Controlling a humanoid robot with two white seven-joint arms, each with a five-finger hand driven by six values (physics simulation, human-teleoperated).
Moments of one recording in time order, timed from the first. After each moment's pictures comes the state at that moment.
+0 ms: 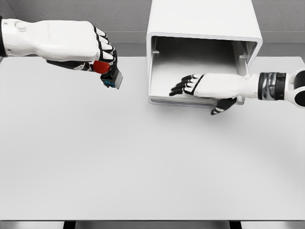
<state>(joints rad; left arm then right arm) -1.20 0.95 -0.93 -1.71 -0.05 -0.61 -0.60 -0.86 -0.81 0.87 -1.53 0.16 -0.55 0.60</state>
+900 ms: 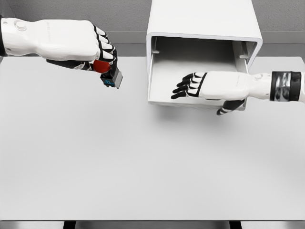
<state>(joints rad) -1.20 0.95 -0.93 -1.71 -0.05 -0.61 -0.60 -0.80 -0.85 0.75 -1.64 0.15 -0.61 0.61</state>
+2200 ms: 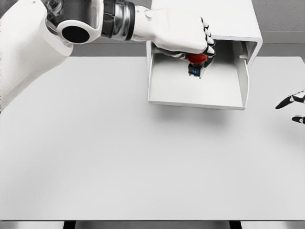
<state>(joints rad) -1.29 0.34 -0.94 -1.40 -0.39 -0.61 -0.61 -0.02 -1.04 -0.02 -1.48 -0.04 -0.61 0.61</state>
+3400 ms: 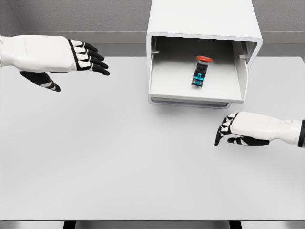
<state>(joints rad) -1.19 1.09 -1.01 -1.71 0.00 -0.61 -0.61 -0.25 -0.96 0.40 -1.72 0.13 -0.60 0.60</state>
